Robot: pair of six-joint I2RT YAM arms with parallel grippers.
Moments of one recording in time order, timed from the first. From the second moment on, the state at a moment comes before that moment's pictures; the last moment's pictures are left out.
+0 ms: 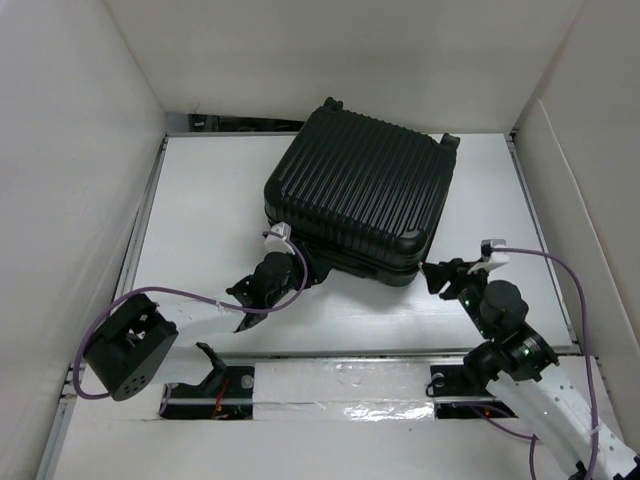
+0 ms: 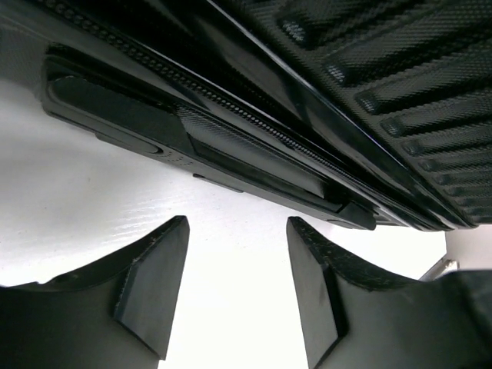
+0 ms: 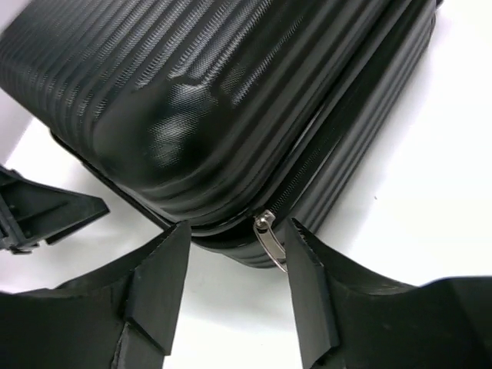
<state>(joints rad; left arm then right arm) -0.80 1.27 0.37 0.46 -0.17 -0.91 0.56 0.21 0.34 -0.28 0.23 0.46</state>
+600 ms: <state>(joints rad) -0.80 1.30 0.37 0.52 -0.12 -0.92 0.55 0.58 0.40 -0.26 0.17 0.38</state>
